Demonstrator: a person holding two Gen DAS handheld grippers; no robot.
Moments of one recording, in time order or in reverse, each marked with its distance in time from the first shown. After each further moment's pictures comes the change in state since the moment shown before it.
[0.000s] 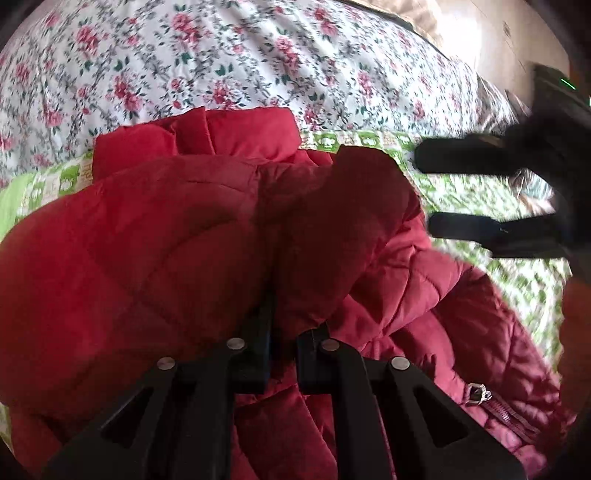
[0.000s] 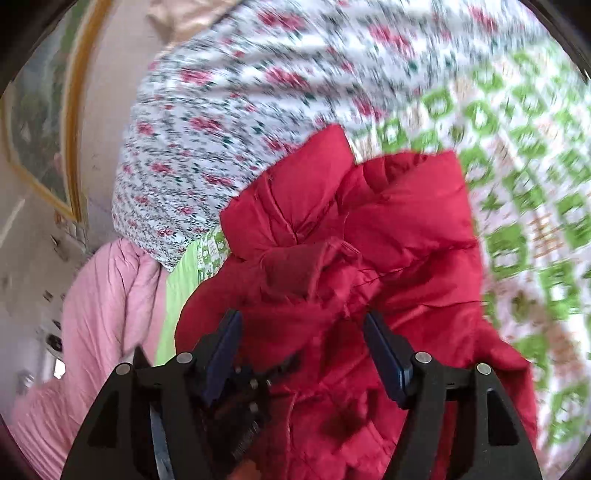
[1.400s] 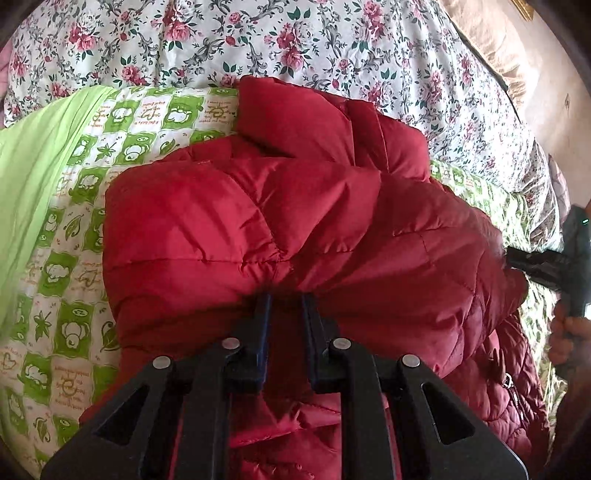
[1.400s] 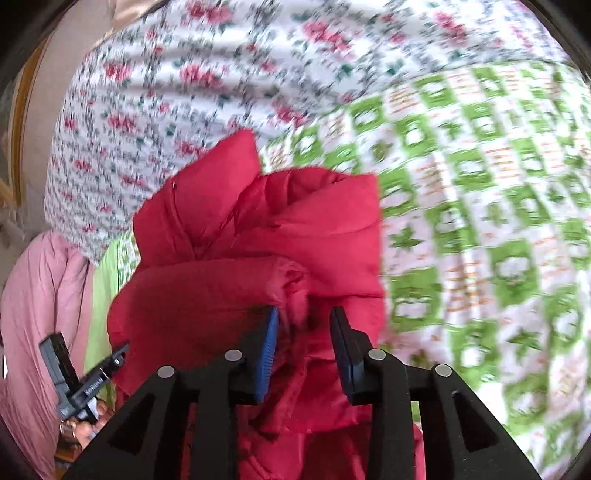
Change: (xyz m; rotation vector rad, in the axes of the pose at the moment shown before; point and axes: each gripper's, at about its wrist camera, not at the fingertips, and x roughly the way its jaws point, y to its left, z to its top) left arm -0.013 0.167 0.002 -0.264 0.123 -0.023; right arm -0.009 -0.043 0.032 -0.077 -0.002 -0.291
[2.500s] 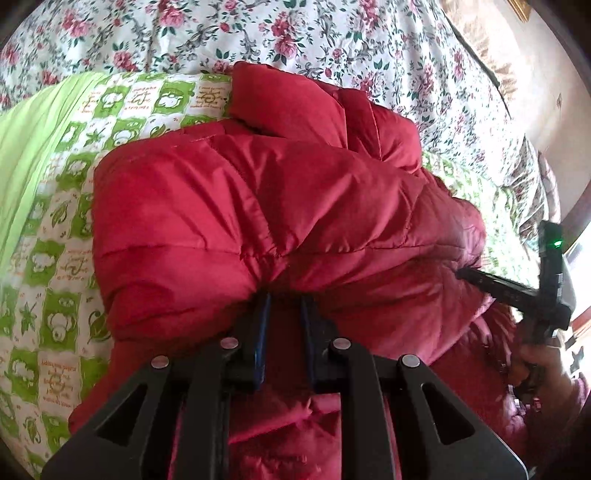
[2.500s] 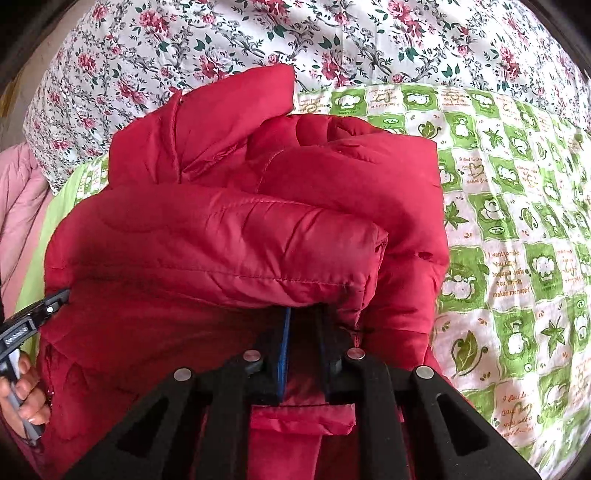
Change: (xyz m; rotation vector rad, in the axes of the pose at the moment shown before) left arm -0.004 0.012 -0.007 -0.015 0.040 -0.080; right arm 0.048 0.043 -0.046 -0.250 0.025 -0.207
